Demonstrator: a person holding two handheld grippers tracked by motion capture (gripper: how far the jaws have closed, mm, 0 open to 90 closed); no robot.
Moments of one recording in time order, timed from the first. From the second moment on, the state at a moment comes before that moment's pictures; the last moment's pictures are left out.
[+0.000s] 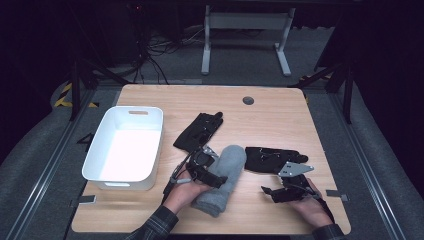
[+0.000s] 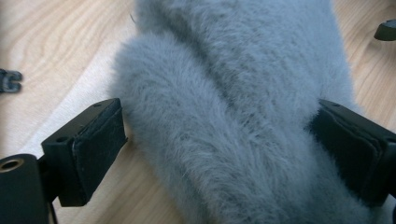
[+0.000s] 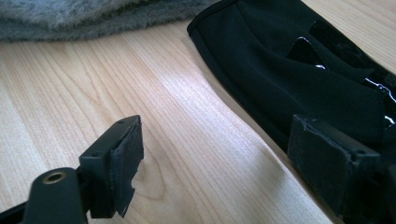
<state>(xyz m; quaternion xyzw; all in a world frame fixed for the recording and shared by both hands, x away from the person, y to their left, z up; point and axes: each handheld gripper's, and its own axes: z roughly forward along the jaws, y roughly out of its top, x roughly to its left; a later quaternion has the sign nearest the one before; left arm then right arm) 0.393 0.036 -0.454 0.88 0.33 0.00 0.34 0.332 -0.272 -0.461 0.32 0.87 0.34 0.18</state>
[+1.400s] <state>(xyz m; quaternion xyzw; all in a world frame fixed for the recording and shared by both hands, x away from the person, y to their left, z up) 0.396 0.040 -0.422 0.90 0.27 -0.08 0.34 0.334 -0.271 -0.471 0.32 0.86 0.37 0.15</state>
